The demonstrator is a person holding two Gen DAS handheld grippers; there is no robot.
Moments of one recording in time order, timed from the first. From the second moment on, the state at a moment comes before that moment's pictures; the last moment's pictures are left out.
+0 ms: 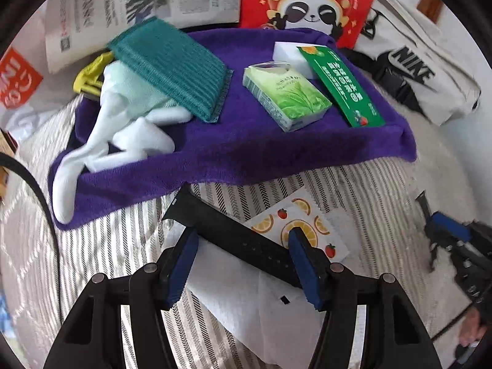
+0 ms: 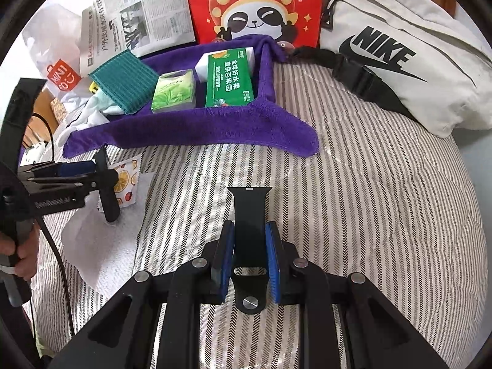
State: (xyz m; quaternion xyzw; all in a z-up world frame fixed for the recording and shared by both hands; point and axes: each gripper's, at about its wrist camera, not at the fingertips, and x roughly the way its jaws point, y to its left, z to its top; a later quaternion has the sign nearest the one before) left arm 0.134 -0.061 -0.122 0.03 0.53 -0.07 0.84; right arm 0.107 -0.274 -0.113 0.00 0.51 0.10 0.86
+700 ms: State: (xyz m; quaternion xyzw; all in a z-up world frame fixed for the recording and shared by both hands) left arm 0.113 -0.003 -0.109 -0.03 0.54 -0.10 0.84; right arm 0.100 -0.251 -0.097 0.00 0.49 0.12 0.86
